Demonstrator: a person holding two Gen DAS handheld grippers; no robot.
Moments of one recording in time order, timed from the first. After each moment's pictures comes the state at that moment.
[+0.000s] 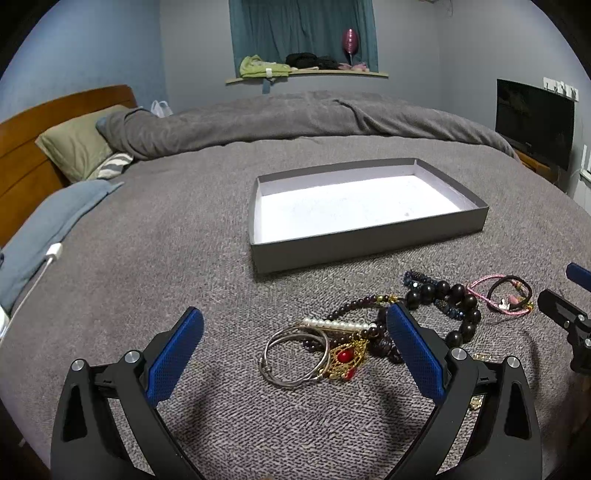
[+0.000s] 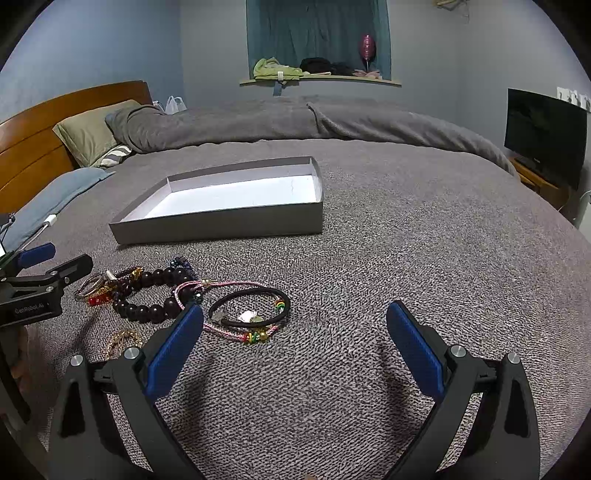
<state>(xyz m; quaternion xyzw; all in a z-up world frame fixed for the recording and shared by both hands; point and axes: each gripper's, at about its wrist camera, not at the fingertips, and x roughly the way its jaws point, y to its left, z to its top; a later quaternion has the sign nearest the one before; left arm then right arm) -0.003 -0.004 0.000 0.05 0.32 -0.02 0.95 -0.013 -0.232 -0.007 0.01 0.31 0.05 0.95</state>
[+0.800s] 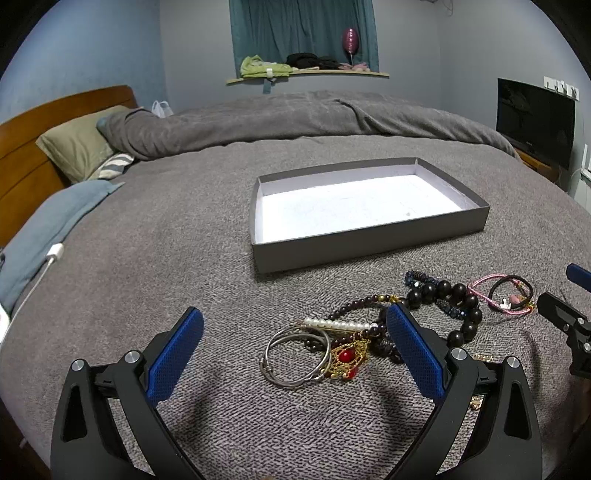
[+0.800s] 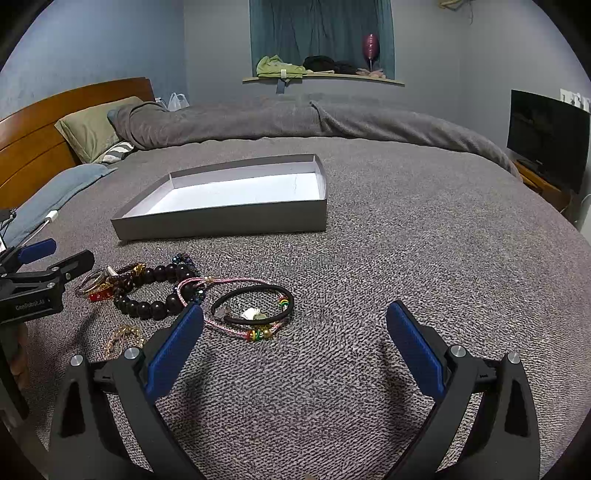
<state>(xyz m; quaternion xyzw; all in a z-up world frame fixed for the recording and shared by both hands) -0.003 -0.002 -0.002 0.05 0.32 -0.02 0.95 -0.013 -0.227 -0.009 0.01 0.31 0.05 0.95</state>
